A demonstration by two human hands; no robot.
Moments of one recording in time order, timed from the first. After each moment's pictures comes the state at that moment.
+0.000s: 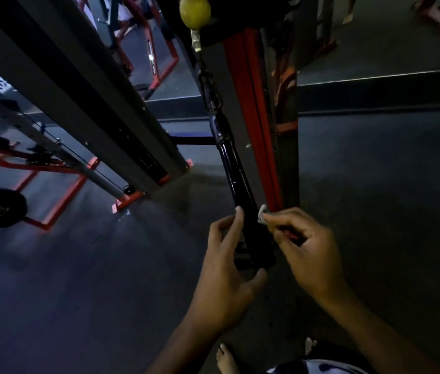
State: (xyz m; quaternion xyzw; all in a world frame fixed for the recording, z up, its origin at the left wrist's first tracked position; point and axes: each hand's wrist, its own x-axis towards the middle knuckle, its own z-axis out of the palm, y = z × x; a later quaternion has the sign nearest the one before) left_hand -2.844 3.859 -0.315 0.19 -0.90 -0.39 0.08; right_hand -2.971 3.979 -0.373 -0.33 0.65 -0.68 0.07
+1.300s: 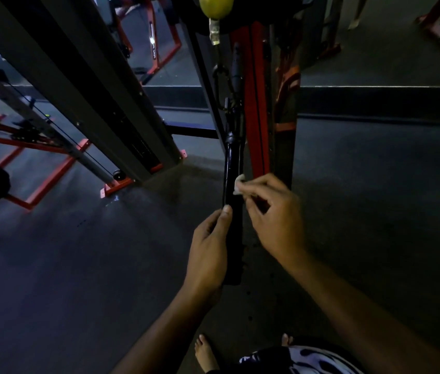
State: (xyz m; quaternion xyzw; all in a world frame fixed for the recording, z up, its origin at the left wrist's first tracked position) left_hand -2.879 3.861 -0.311 0.33 -0.65 -0.67 0.14; right_hand -3.000 3.926 -0.354 -0.39 0.73 -0.55 -0.06
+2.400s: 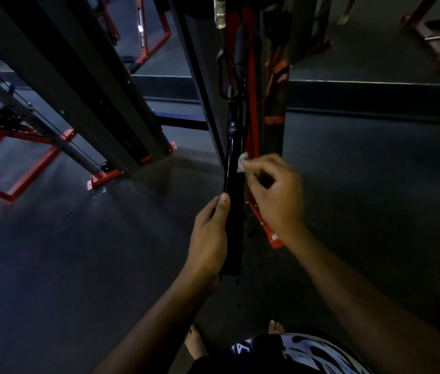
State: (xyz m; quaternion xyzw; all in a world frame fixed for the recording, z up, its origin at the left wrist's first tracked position) left_hand -2.881 3.881 -0.311 0.32 -0.63 -0.69 0.13; right_hand -3.012 3.941 -0.349 -0.33 0.73 -0.59 -0.05
